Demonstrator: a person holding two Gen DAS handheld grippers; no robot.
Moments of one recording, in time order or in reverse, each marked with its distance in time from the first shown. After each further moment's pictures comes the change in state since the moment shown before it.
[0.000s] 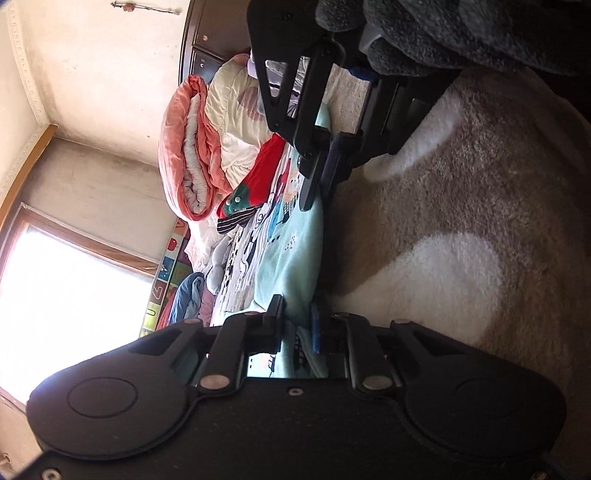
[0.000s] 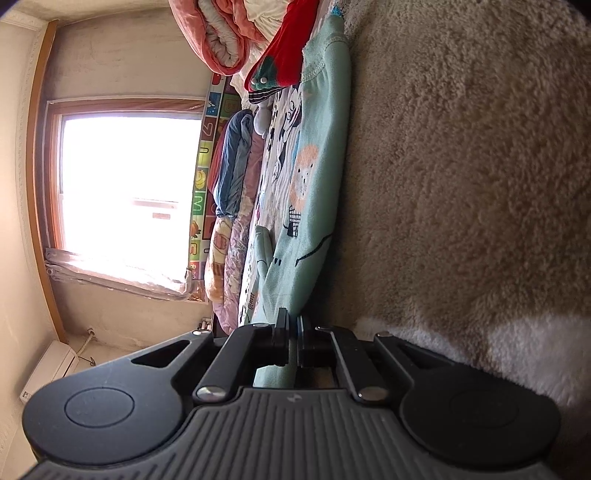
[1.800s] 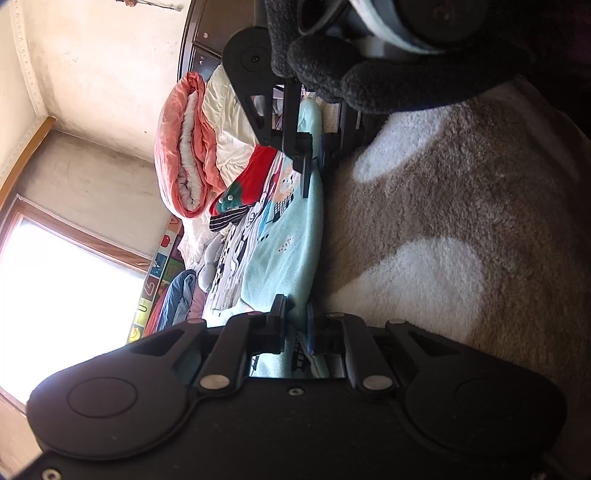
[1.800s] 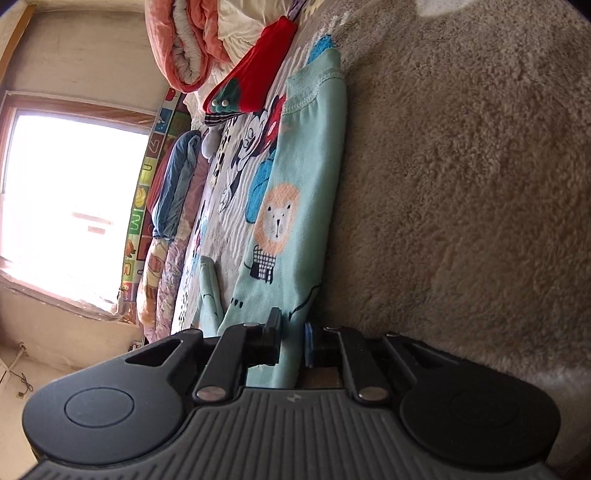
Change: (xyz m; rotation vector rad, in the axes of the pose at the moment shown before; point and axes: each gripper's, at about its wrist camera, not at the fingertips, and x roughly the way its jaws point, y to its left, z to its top) left arm -0.009 0.000 -0.001 -0.024 -0.001 -0.019; right arm 0.023 0.023 0.014 -0.035 -0.124 -0.240
